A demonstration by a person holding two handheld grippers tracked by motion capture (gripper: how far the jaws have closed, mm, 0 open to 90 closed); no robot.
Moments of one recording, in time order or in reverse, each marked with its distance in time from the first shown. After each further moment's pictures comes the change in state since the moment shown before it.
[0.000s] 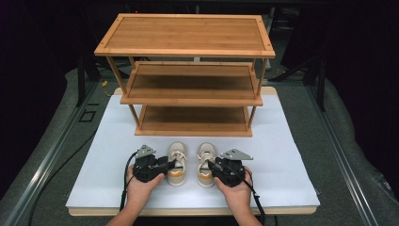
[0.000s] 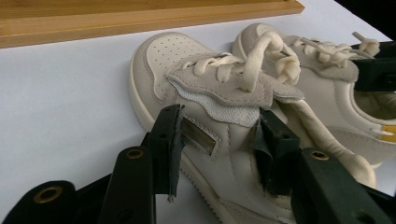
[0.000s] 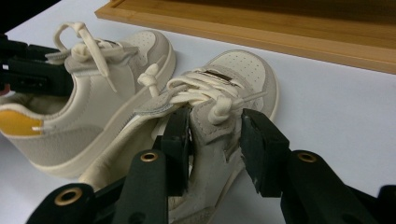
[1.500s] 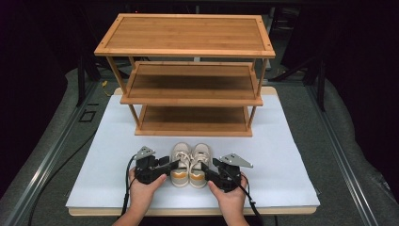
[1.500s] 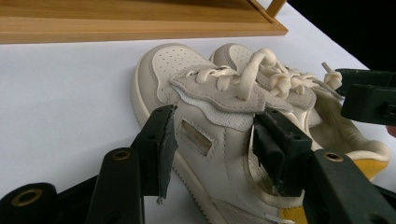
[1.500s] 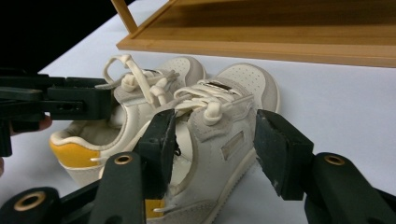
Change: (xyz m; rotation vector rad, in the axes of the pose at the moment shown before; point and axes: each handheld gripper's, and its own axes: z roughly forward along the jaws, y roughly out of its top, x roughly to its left) left arm -0.007 -0.004 -0.002 -0.070 -0.035 -0.079; right arm 0.018 -0.008 -0.007 -0.100 0.025 0.095
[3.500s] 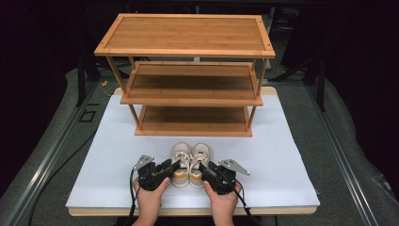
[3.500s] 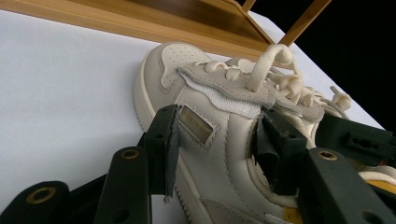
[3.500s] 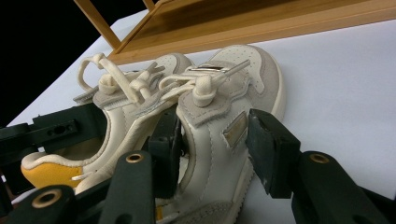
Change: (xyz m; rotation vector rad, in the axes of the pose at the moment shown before) left arm -0.009 -0.028 0.010 -0.155 0.052 -0.151; right arm 0.006 -0.023 0.018 -0.064 -0.044 0.184
